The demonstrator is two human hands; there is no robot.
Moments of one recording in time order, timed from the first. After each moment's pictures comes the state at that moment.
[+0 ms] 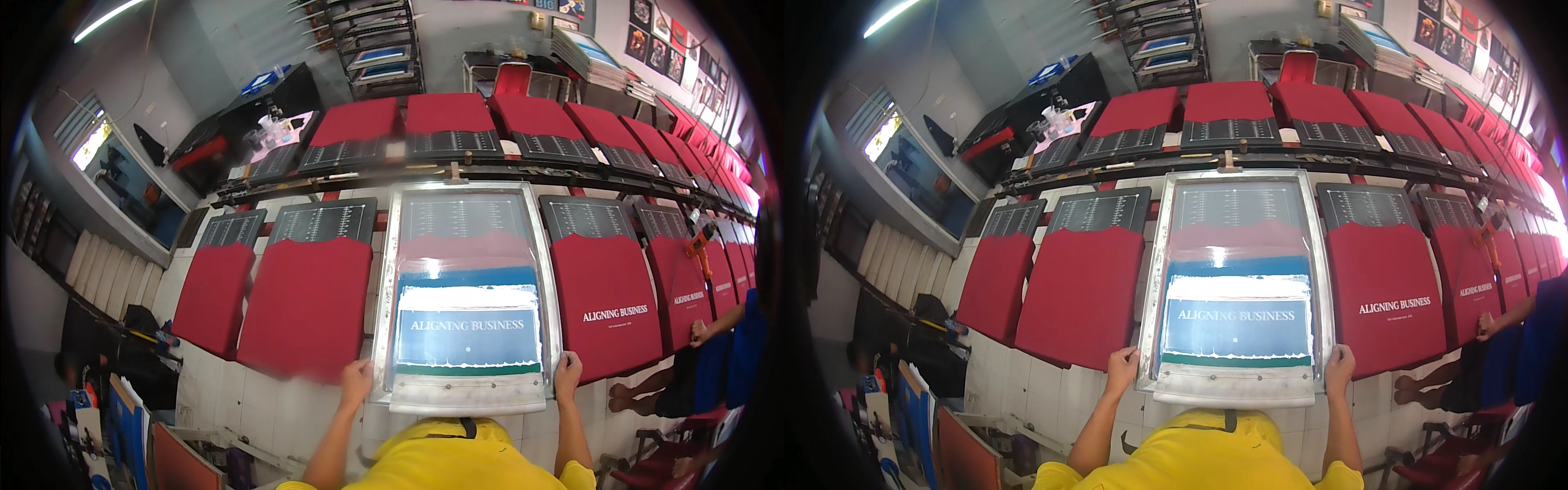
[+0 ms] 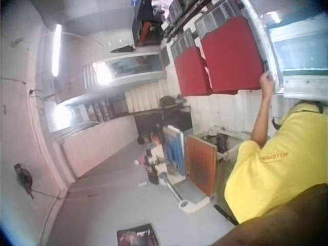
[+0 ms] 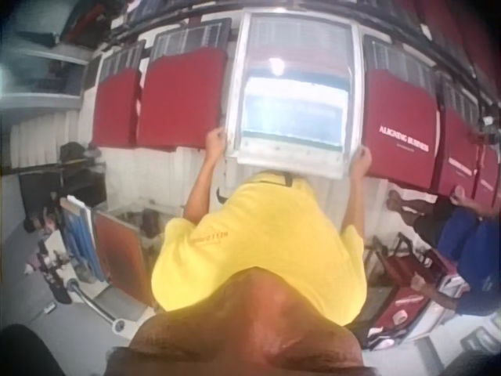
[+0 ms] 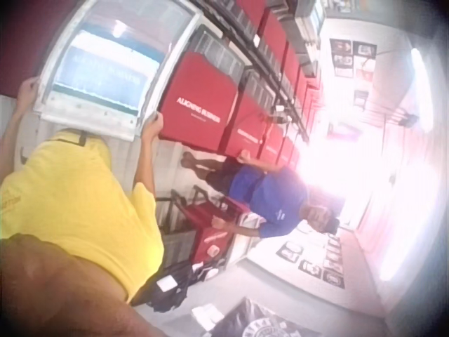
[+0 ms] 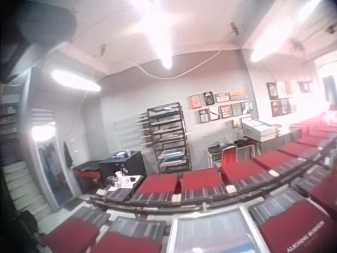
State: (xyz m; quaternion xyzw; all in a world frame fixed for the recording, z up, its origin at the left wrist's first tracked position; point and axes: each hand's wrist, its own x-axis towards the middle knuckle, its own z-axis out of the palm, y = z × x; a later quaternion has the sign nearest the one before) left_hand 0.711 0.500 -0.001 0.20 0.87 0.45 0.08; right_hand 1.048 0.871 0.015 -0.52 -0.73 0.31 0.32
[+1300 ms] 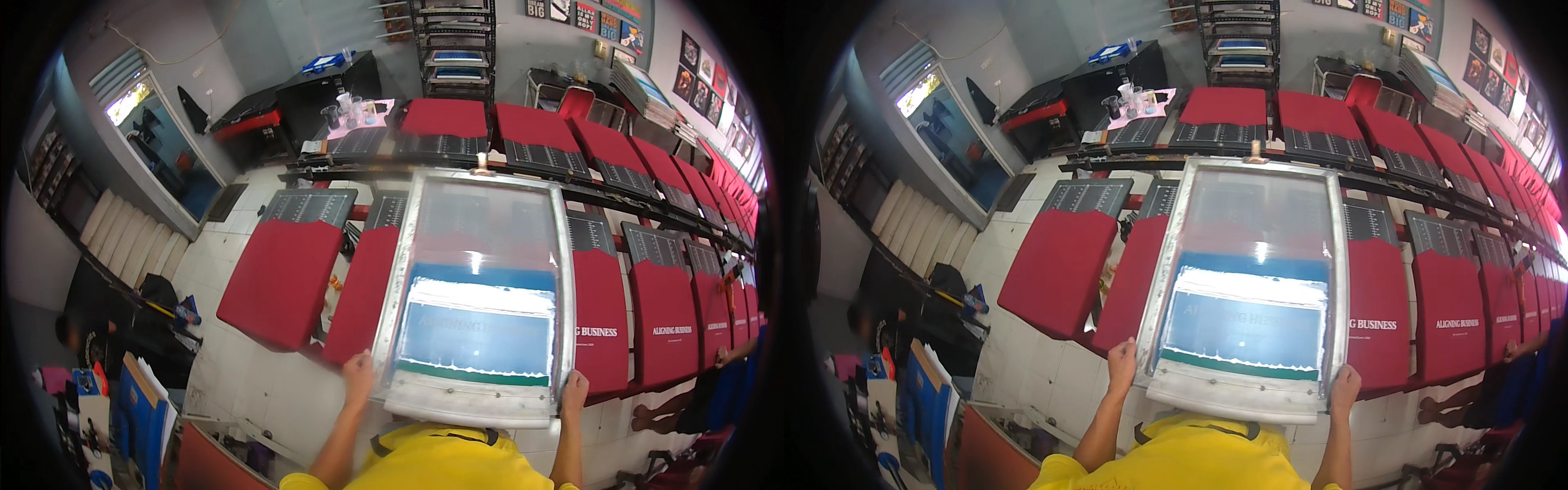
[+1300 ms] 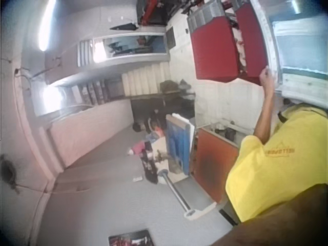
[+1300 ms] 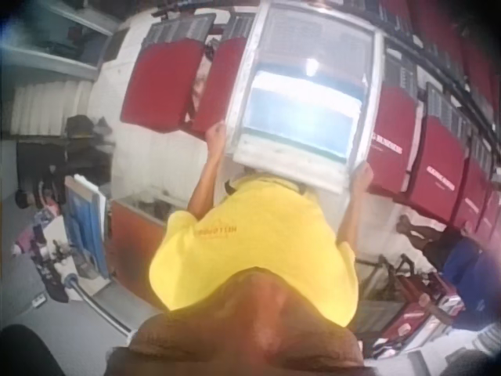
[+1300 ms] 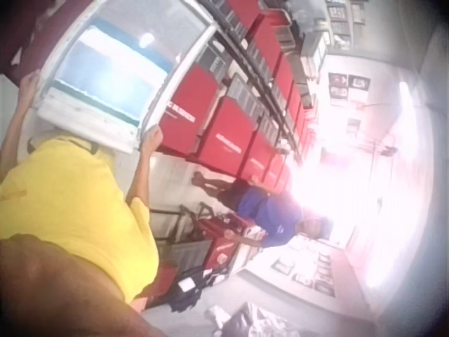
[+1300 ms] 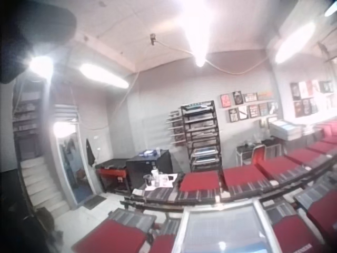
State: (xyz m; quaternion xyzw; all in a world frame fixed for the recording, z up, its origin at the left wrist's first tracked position) left_hand 0.551 0.283 0.010 0.03 0.83 0.56 0.06; right_hand 0.868 0.651 0.030 -0.52 -0.71 0.38 0.29
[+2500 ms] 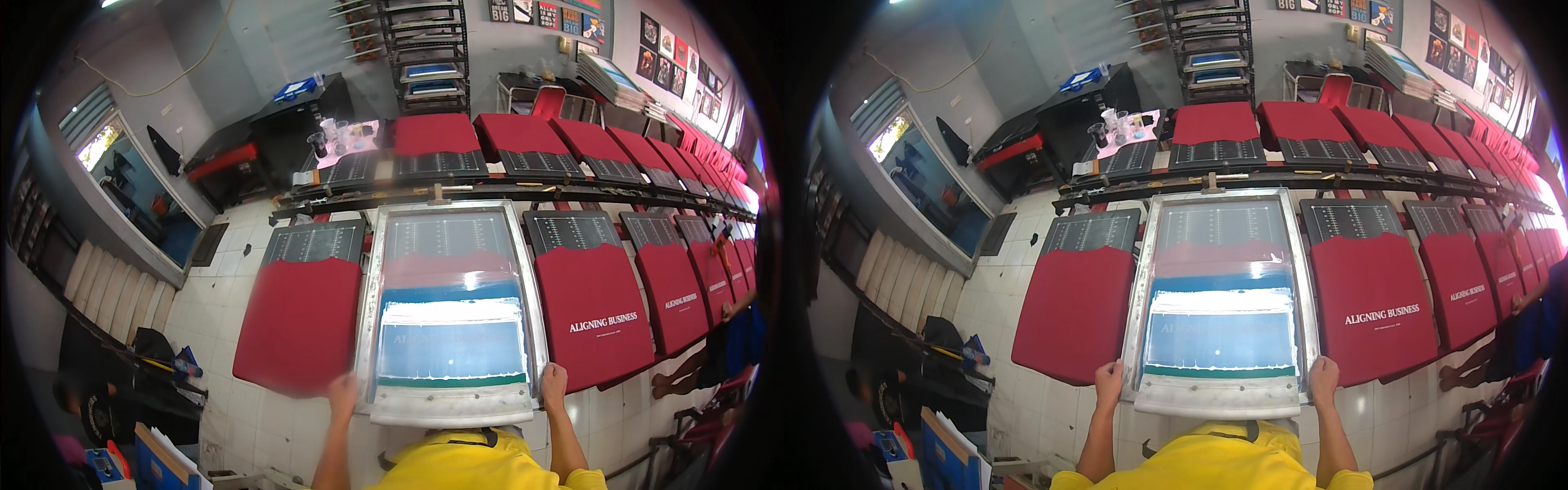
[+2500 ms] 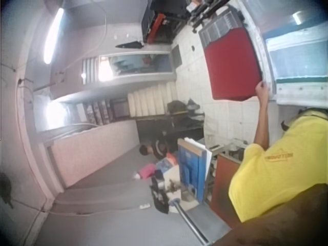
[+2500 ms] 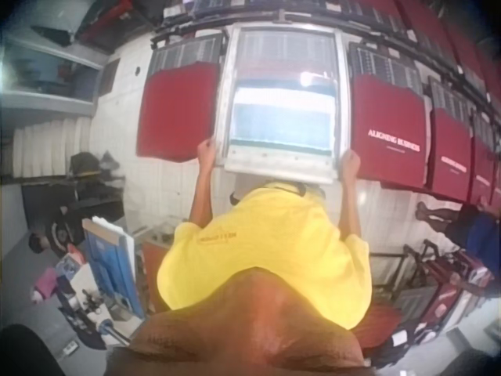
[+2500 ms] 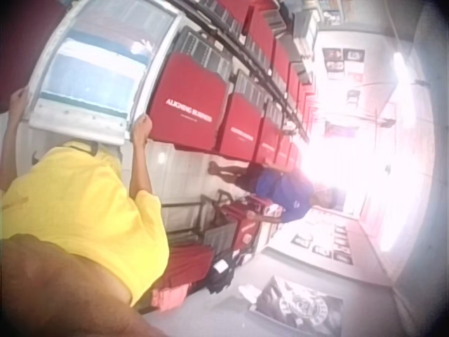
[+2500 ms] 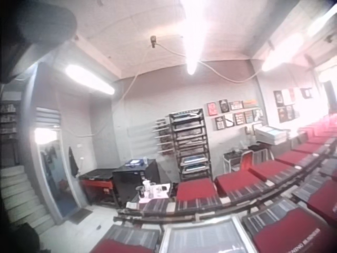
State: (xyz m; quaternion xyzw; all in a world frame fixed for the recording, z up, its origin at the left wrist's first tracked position) left_hand 0.402 0.167 -0.010 0.06 0.86 0.49 0.14; right_hand 0.728 0.539 -0.005 -0.54 -0.73 0.32 0.25
